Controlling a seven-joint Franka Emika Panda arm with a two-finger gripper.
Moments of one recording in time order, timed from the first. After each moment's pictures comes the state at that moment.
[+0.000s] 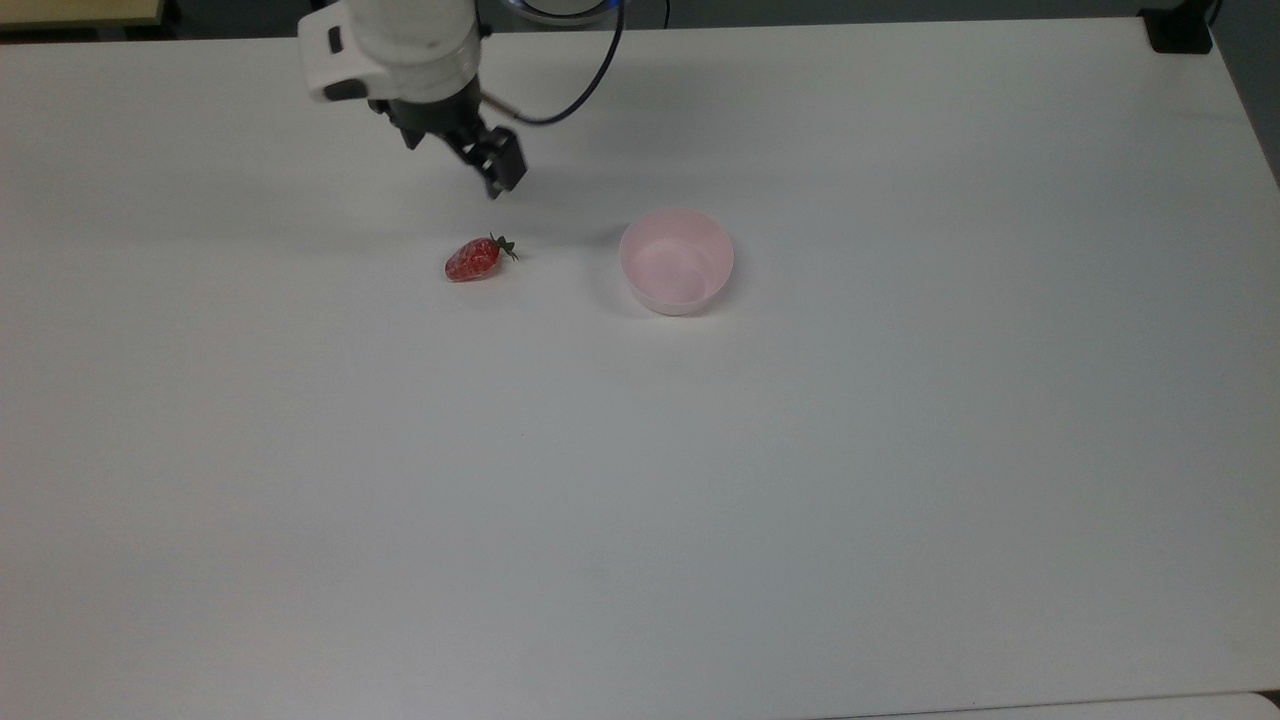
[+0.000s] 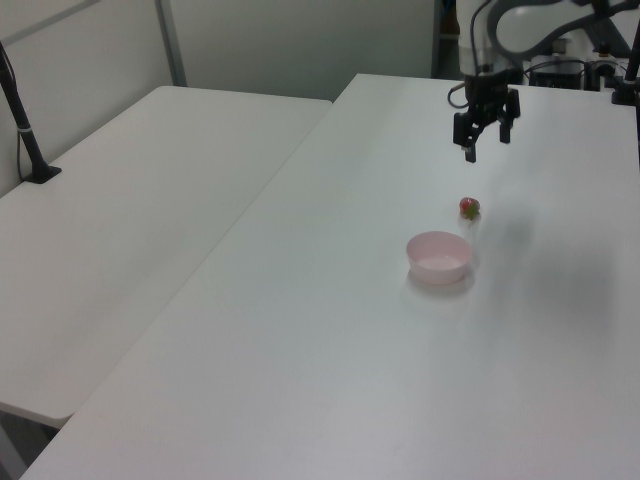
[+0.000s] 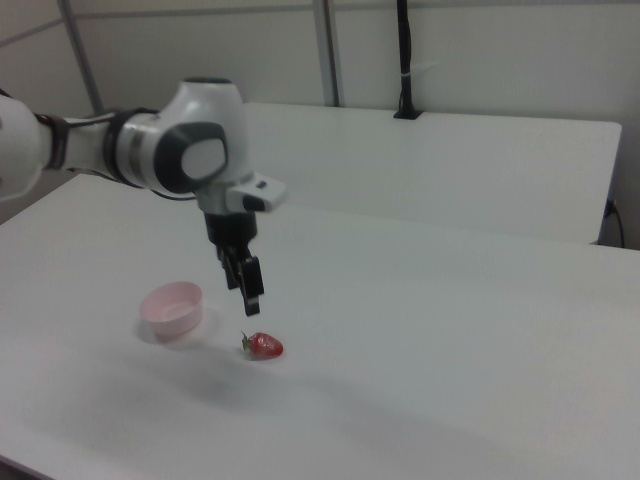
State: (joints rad) arm -0.10 0.08 0.00 -1.96 -0.05 1.91 0.51
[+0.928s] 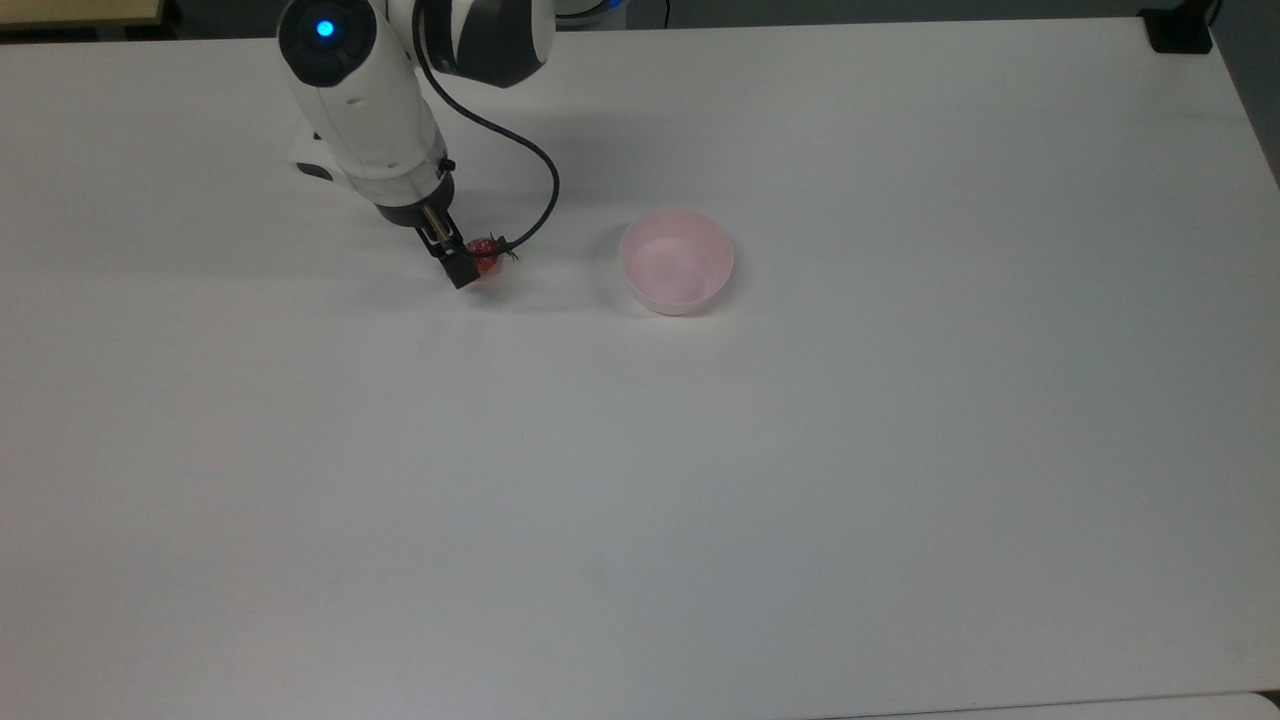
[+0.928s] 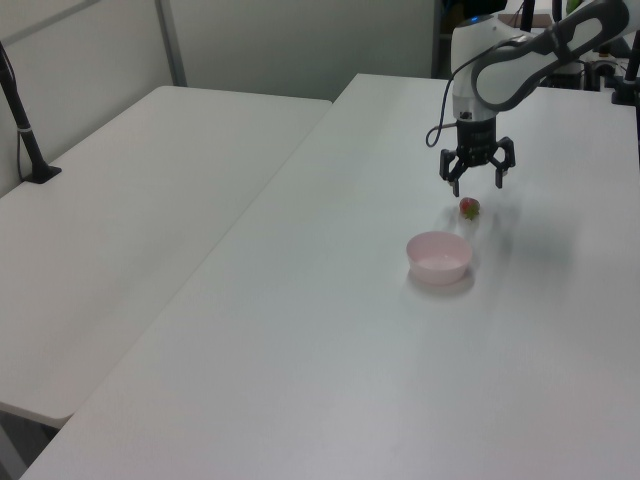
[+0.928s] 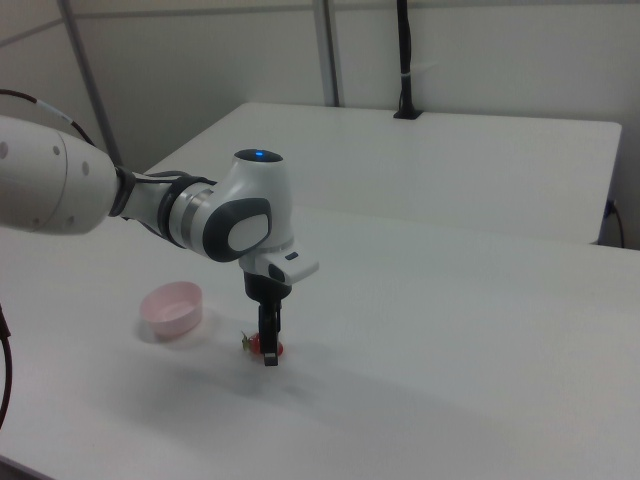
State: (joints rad) arm -0.14 0.26 -0.02 -2.00 0.01 2.13 0.83
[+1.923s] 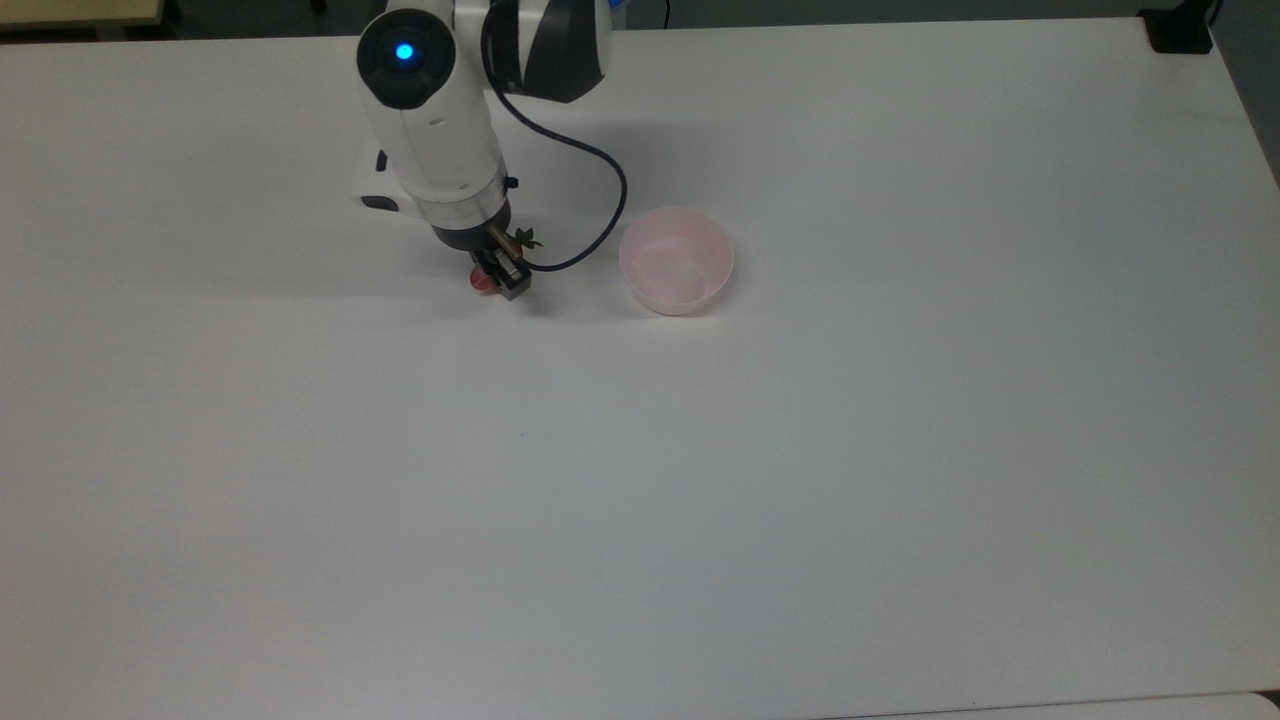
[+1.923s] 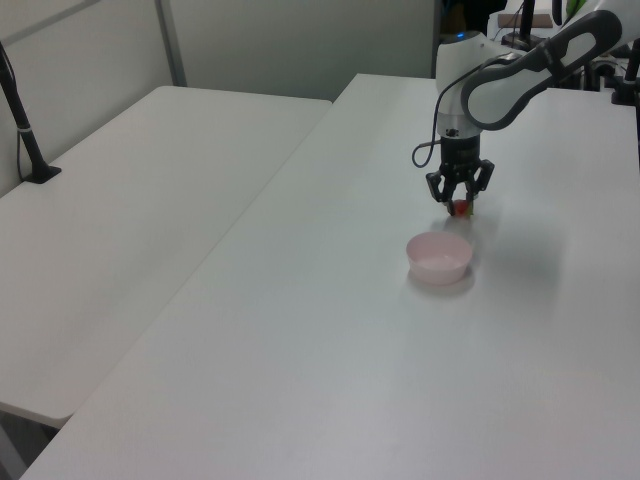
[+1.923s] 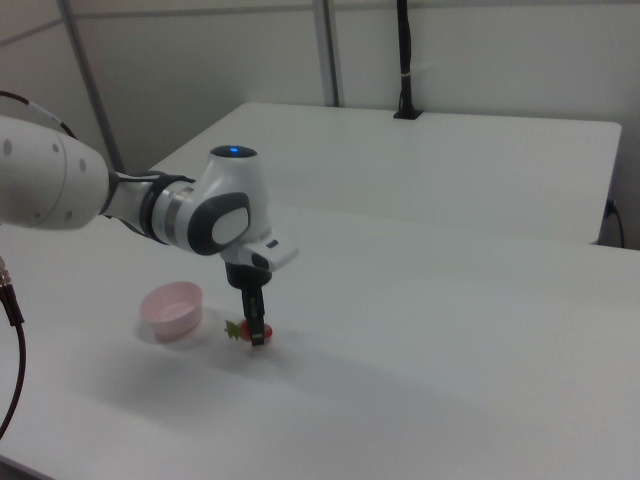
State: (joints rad) arm -0.09 0.29 0.03 -1.98 0.01 2.20 0.79
